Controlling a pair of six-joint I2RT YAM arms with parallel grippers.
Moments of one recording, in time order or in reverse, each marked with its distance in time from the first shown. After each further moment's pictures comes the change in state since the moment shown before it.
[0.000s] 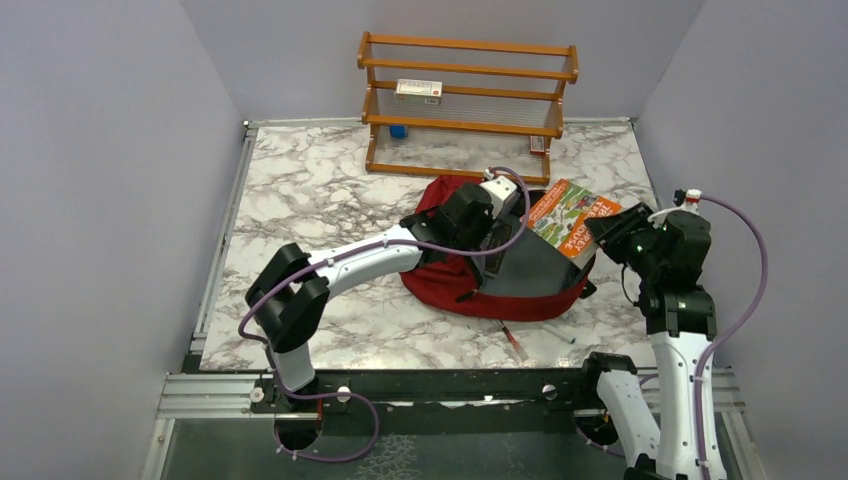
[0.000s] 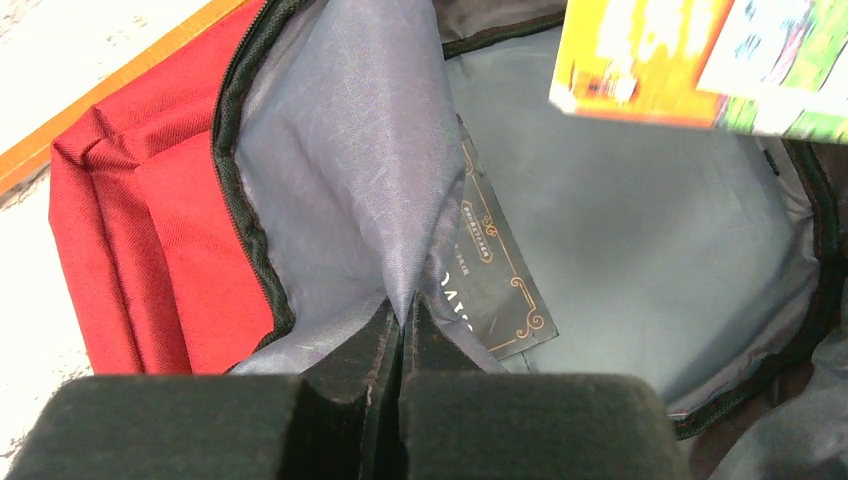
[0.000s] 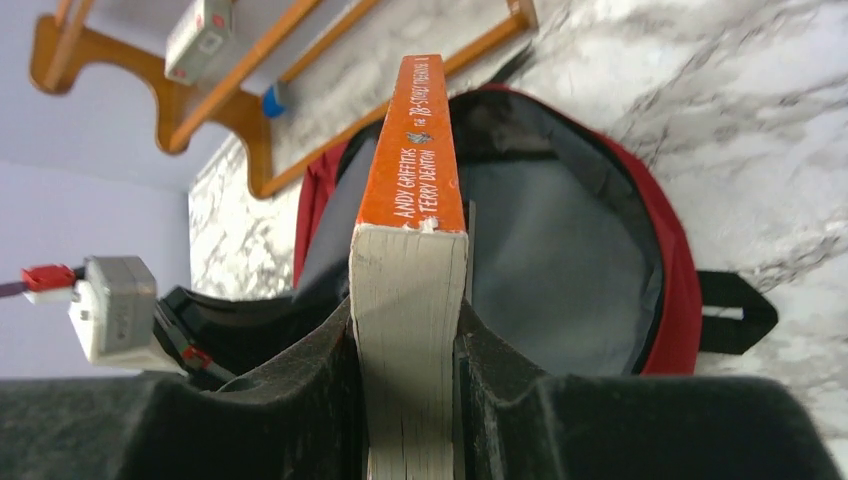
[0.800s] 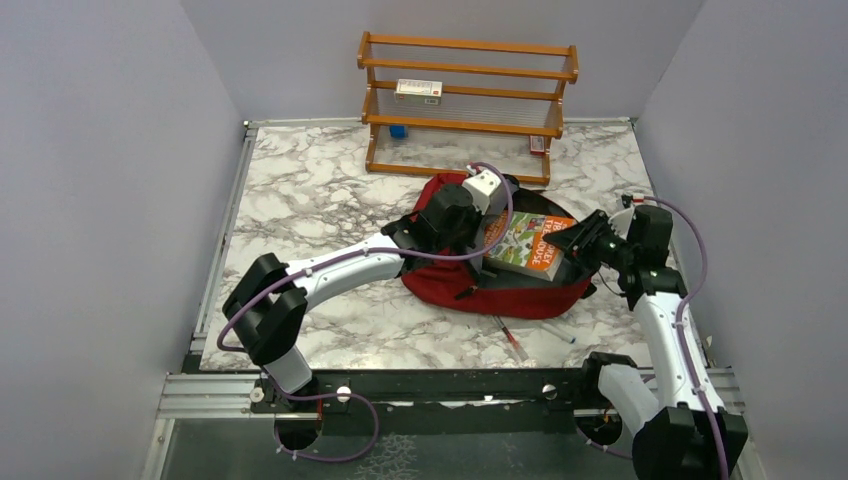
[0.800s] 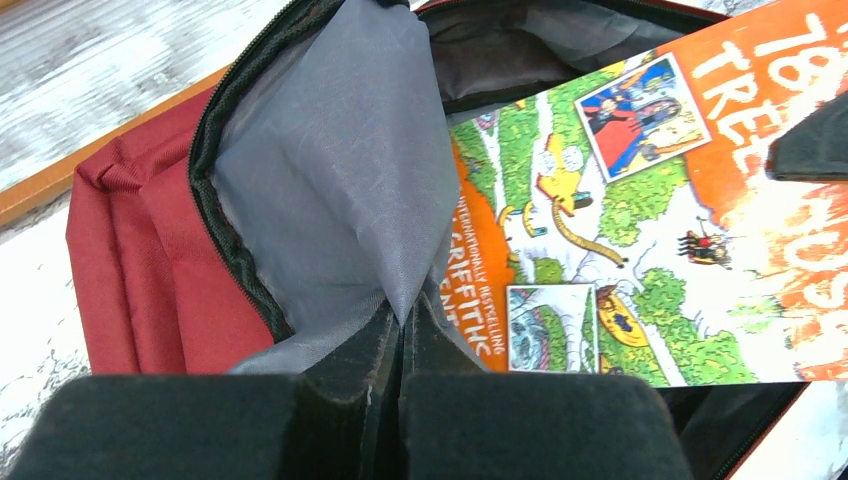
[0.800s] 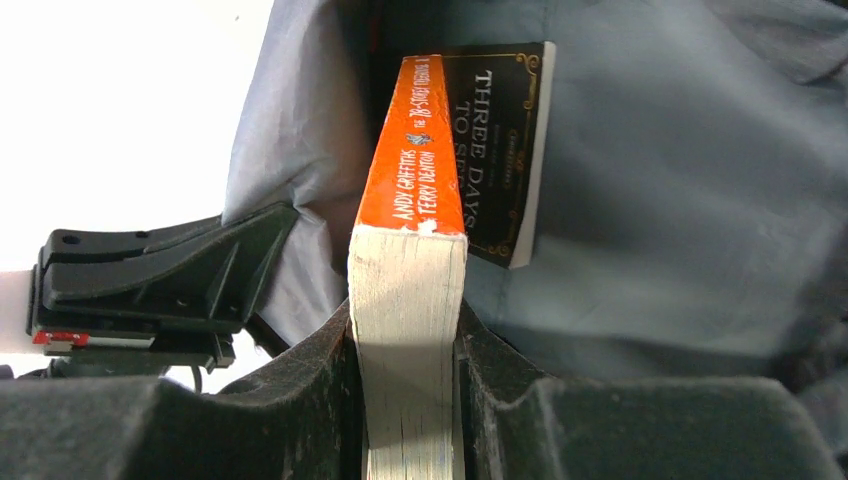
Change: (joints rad) left arm 0.012 -0.117 -0.129 0.158 0.021 -0.048; right arm 0.000 0.222 -0.199 0.172 -0.408 0.064
